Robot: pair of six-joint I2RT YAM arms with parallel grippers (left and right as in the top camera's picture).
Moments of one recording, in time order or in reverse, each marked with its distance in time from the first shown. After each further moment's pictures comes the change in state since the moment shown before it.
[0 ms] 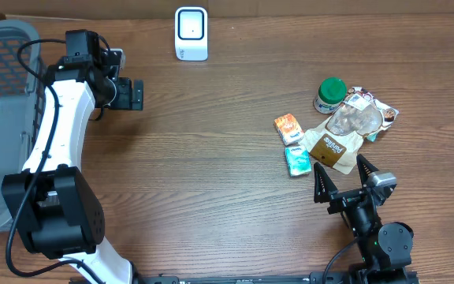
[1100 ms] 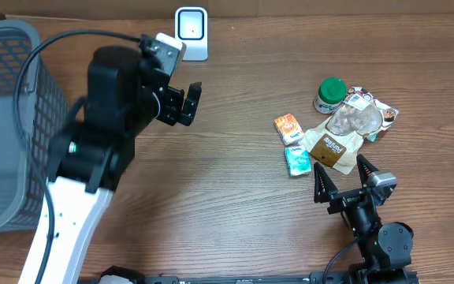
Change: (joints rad) left arm -0.397 -0.610 -0.132 0.175 -0.005 0.003; right arm 0.000 0.000 0.000 0.000 0.000 0.000
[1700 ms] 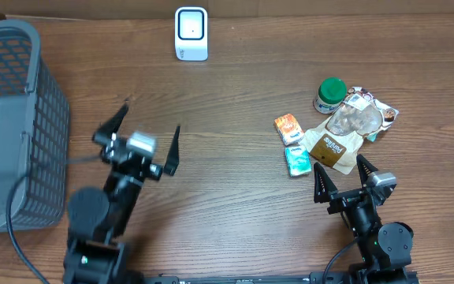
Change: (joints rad) left arm 0.086 -0.667 -0.944 0.851 0.029 0.129; right arm 0.000 0.000 0.000 -0.002 0.000 0.000
